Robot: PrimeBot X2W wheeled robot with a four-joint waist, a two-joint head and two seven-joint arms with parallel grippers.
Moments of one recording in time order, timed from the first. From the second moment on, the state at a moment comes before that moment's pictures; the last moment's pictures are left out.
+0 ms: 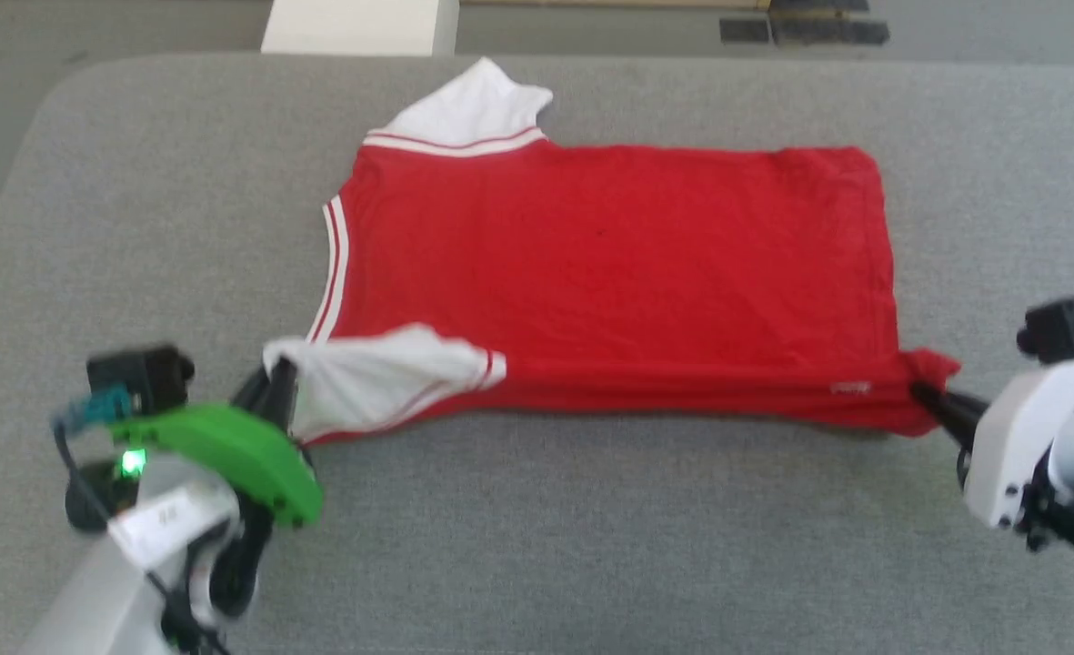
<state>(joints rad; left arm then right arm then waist) -0.21 0.49 -0.38 -0.07 -0.82 0.24 0.14 -0.23 -0.43 0.07 0.07 0.60 0.13 0.67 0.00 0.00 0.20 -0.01</state>
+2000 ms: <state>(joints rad) -0.23 0.43 -0.30 0.13 -0.65 0.17 -0.25 -0.14 -0.25 -0.12 0.02 0.39 0.13 0.07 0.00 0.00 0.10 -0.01</state>
